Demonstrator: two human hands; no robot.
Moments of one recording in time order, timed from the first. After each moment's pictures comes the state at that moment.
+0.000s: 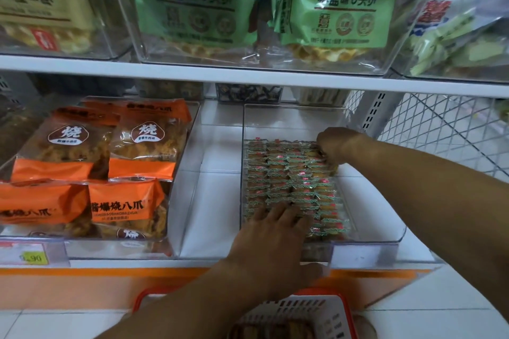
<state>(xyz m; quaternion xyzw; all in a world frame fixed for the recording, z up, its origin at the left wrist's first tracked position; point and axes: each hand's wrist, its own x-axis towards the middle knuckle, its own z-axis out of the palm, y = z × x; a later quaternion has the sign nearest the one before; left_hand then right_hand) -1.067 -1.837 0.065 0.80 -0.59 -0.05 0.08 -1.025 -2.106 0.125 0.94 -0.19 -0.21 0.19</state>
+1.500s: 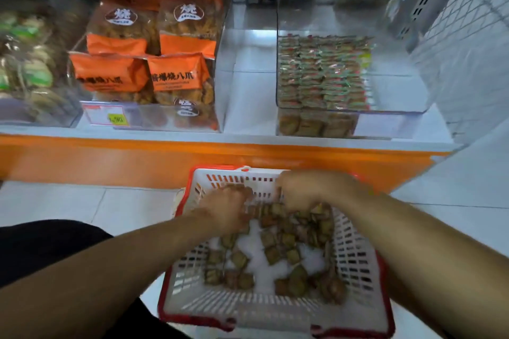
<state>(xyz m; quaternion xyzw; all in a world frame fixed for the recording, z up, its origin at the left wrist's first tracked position) -1.098 -1.668 -0.041 0.86 -0.46 -0.23 0.02 -1.176 -1.852 0.033 0.92 -0.02 -0.36 -0.14</state>
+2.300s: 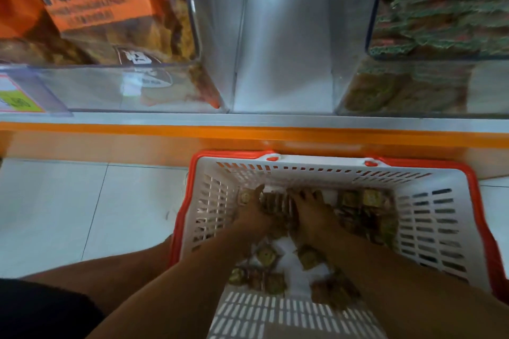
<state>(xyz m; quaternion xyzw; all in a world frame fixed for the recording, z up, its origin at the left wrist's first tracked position) -1.085 -1.672 -0.254 0.78 0.00 -0.47 0.42 -1.167 -1.813 -0.285 0.91 -0.21 -0.28 -0.24</state>
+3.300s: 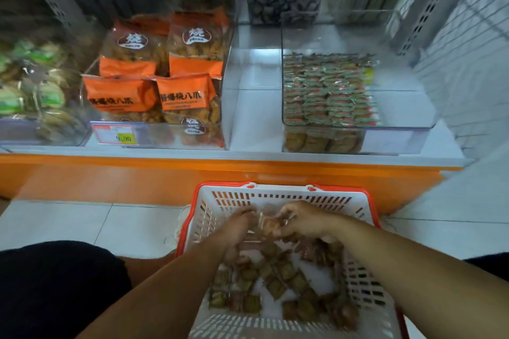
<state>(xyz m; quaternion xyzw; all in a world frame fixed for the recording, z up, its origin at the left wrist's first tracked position) -1.099 -1.680 -0.120 0.64 0.11 -0.53 0.54 -1.189 -1.863 -0.077 0.77 -0.23 -0.27 -0.53</state>
